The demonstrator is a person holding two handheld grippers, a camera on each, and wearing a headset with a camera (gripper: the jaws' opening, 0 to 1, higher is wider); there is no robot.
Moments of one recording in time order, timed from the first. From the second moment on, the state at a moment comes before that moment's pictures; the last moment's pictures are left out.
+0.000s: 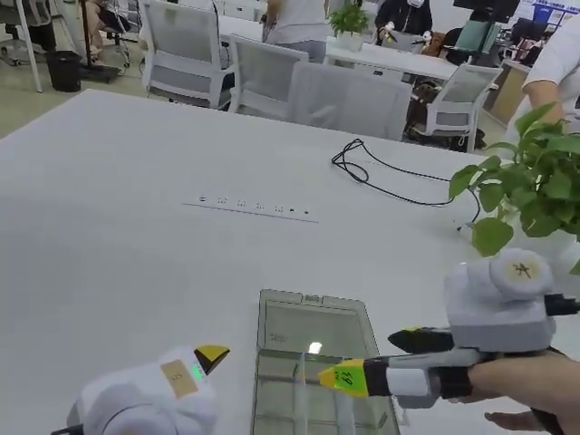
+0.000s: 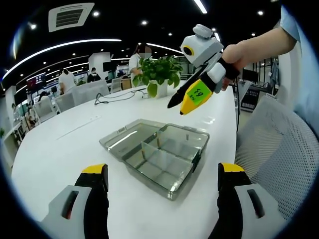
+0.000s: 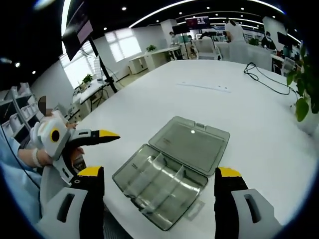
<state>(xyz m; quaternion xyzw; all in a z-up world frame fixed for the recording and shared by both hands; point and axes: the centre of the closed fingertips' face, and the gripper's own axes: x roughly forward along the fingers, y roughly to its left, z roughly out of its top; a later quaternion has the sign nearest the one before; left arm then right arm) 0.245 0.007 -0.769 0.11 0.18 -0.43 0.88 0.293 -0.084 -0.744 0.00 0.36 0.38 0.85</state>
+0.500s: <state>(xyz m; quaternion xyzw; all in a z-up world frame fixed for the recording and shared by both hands) 0.242 0.007 -0.773 0.11 0.19 -0.43 0.87 0.270 -0.135 -0.759 0.00 0.35 0.37 0.86</state>
